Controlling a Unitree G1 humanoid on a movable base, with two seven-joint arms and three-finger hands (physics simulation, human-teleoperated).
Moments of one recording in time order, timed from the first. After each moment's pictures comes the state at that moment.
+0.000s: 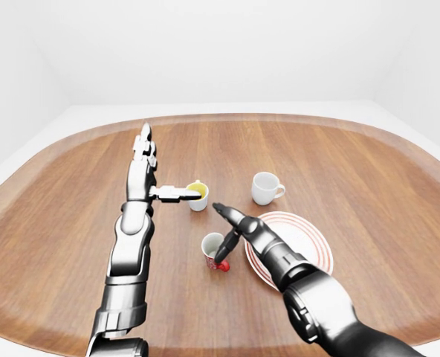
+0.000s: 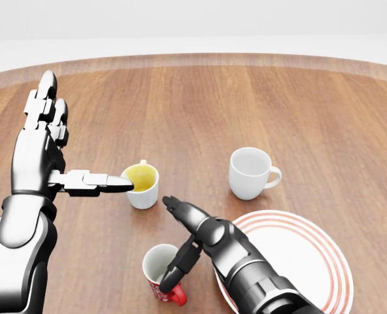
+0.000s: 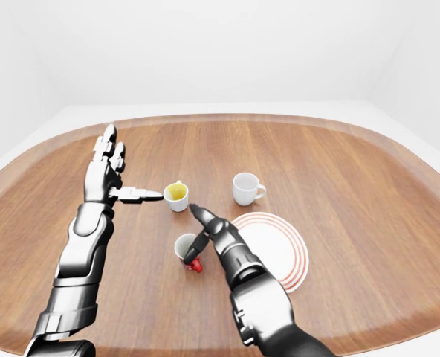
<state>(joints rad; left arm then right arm) -0.40 0.13 0.11 0.05 0.00 0.09 -0.02 -0.84 0.11 0.07 1.24 -0.54 0.09 0.25</state>
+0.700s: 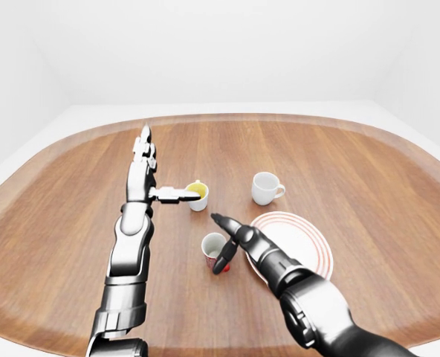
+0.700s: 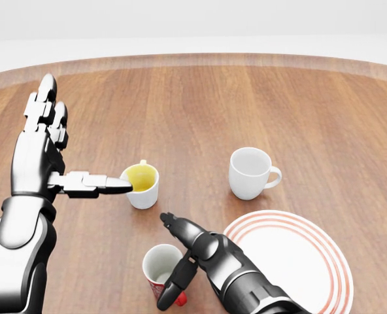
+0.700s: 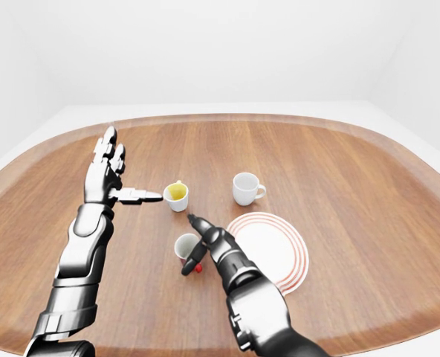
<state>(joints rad) -0.39 0.14 0.12 0.06 -0.01 0.09 -0.02 -0.82 0.15 0.07 1.31 -0.58 0.09 0.23</state>
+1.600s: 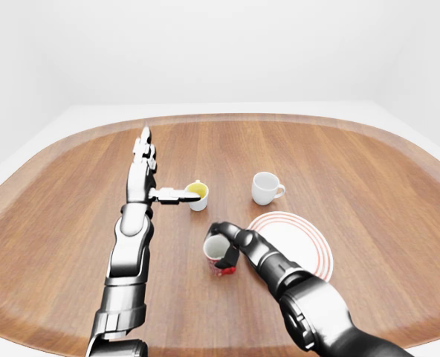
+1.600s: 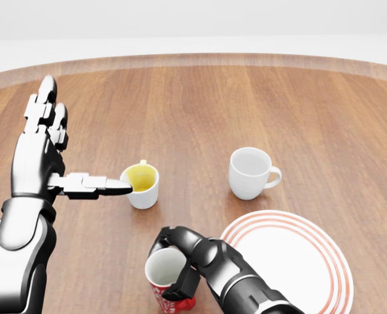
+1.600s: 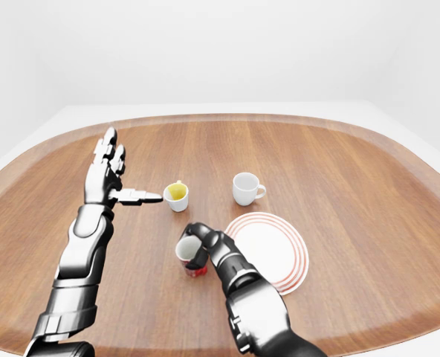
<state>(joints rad) -0.39 0.14 0.12 0.06 -0.01 0.09 -0.02 -0.80 0.16 0.07 1.33 -0.63 0.08 0.26</state>
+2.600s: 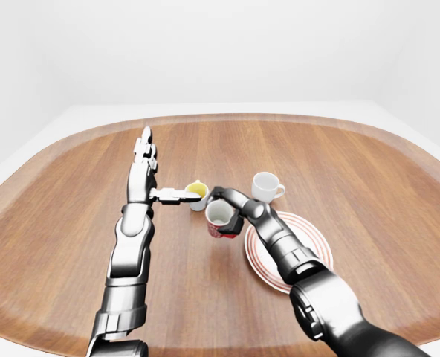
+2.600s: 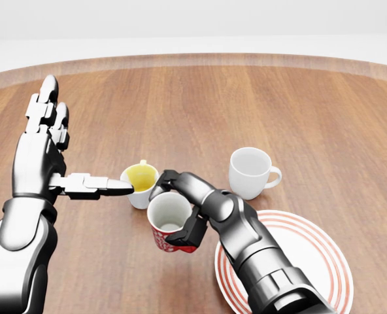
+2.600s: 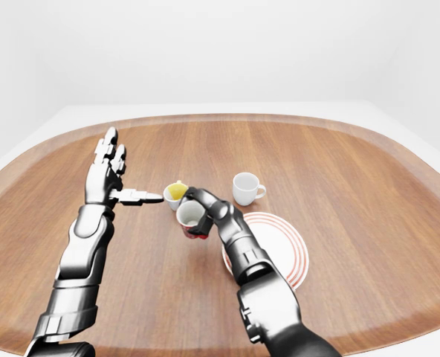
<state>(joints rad) -0.38 0.13 0.11 0.05 0.00 0.09 -0.02 -0.83 0.06 0.09 1.01 -0.55 0.09 0.34</state>
